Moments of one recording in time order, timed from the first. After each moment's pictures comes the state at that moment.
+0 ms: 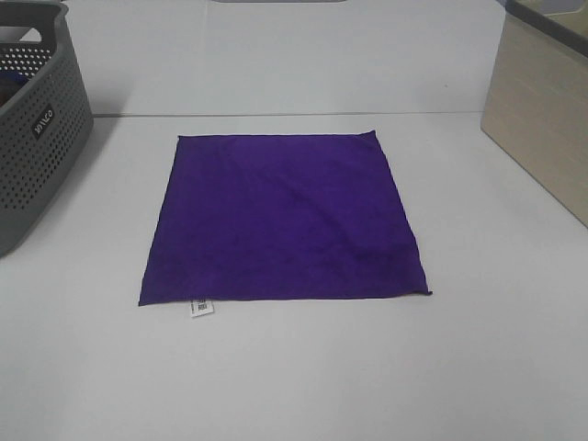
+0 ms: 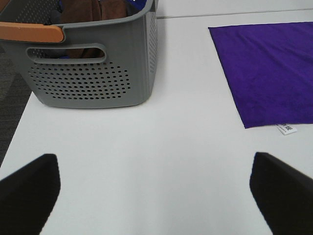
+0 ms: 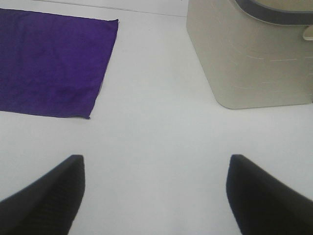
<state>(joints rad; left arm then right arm) 0.07 -0.01 -0.51 -0.04 1.05 0.08 0.13 0.00 -0.50 -0.01 1.05 -0.01</state>
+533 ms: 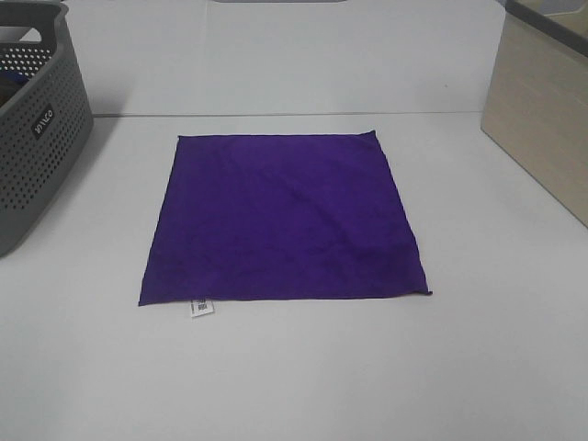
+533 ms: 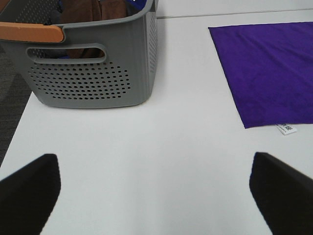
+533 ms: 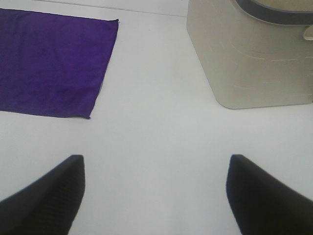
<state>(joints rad) 0.07 -0.01 -0.51 -0.04 1.05 0.08 0.13 0.00 -0.50 -0.01 1.05 -0.01</state>
